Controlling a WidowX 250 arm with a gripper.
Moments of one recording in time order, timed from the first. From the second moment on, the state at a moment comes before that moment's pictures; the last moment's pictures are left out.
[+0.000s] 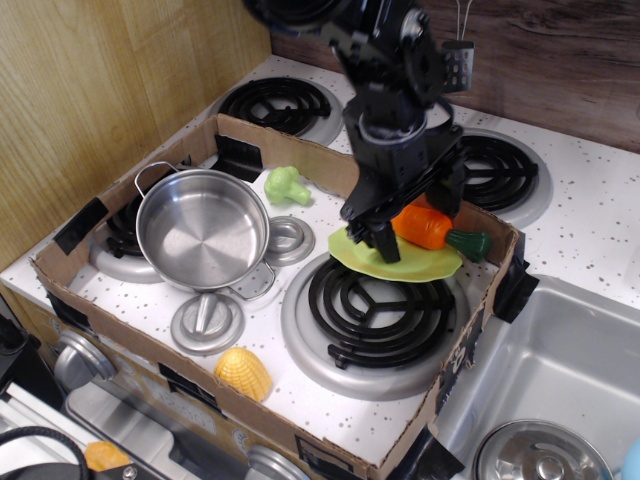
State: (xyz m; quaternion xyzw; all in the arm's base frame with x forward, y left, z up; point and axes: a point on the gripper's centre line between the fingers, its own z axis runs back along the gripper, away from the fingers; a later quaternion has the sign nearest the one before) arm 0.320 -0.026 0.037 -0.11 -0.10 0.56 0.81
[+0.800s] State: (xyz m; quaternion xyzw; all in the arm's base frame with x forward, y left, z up) arm 0.339 -0.023 0.021 -0.04 -0.03 0.62 0.78
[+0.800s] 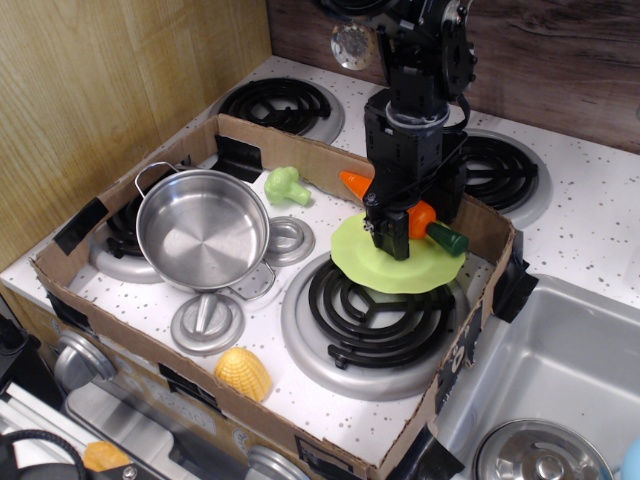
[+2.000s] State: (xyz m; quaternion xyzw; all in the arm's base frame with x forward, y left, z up) arm 0.337 -0.007 0.063 0.02 -0.10 0.62 0.78
